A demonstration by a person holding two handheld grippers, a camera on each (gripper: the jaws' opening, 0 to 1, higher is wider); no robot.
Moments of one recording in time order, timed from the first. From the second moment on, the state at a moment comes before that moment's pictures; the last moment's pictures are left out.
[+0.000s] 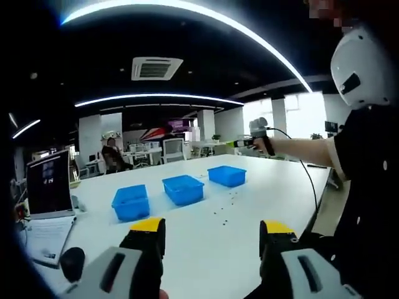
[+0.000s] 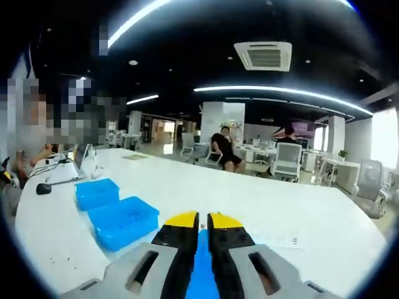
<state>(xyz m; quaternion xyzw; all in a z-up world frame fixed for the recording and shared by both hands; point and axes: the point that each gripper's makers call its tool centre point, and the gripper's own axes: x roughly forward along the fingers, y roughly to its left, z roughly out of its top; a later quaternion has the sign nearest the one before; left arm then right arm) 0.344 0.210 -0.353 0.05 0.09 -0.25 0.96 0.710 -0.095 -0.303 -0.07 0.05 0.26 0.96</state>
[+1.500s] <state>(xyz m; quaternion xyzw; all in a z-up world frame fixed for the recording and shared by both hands) 0.358 0.203 -0.367 0.05 0.10 -0.28 0.95 0.453 -0.114 -0.332 -0.09 0.06 0.37 0.92</state>
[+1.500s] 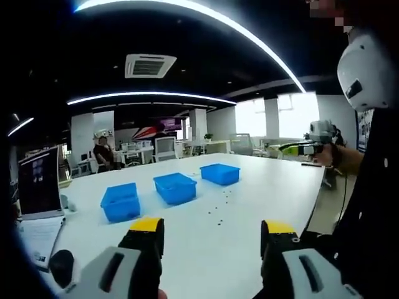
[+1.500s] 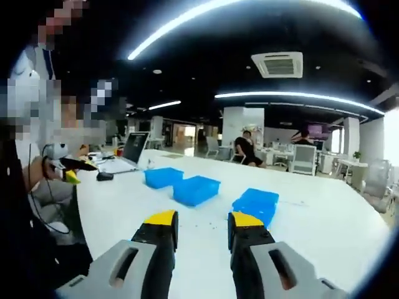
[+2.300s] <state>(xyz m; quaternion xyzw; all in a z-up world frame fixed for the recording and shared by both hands) 0.334 0.212 -0.389 0.06 0.14 -0.28 0.95 0.501 -0.008 -0.370 -0.31 0.18 0.57 0.74</state>
